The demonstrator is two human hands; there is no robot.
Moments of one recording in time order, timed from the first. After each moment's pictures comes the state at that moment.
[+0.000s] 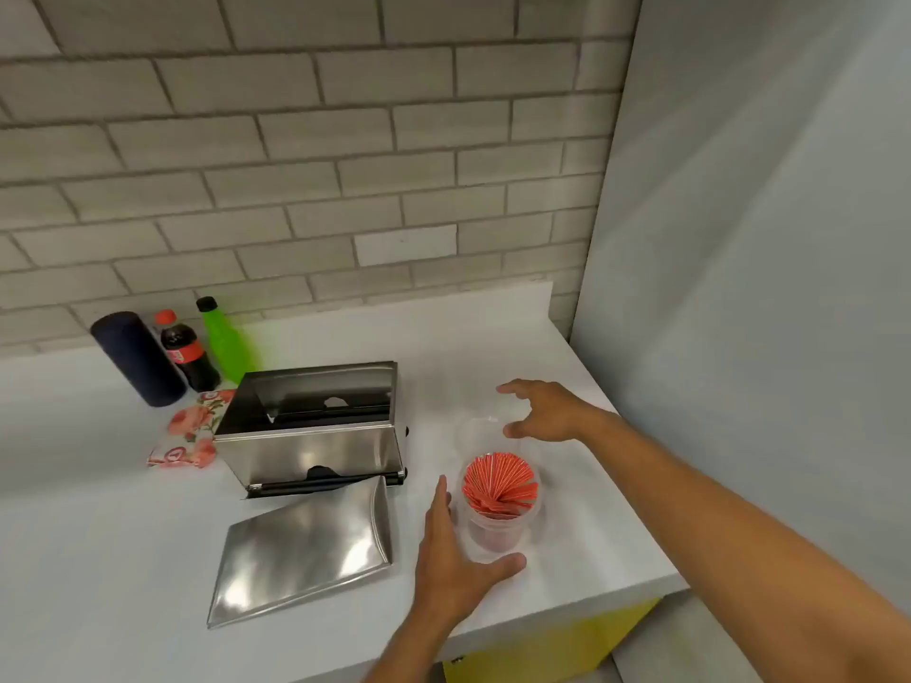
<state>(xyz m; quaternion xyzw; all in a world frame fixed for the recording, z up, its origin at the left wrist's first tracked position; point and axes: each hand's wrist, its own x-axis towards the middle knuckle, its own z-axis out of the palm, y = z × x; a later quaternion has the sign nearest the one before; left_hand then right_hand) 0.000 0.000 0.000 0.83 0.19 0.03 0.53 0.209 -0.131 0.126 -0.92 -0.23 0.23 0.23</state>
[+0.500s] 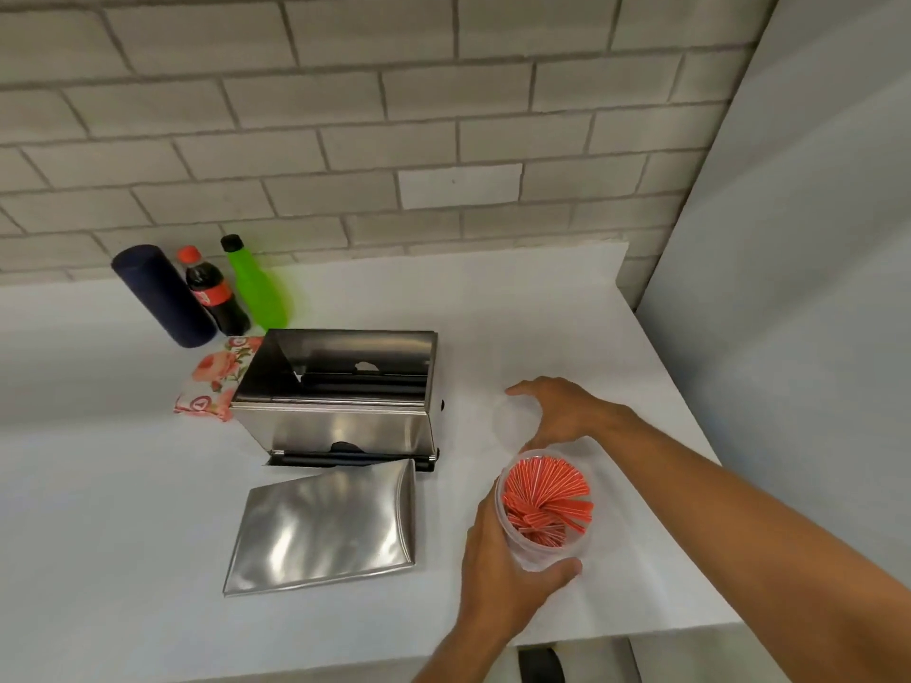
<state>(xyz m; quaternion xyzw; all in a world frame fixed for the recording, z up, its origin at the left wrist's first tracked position) 0.024 -0.018 -0.010 0.81 0.19 0.09 0.56 0.264 -0.071 0.057 -0.90 -0.31 0.30 0.10</state>
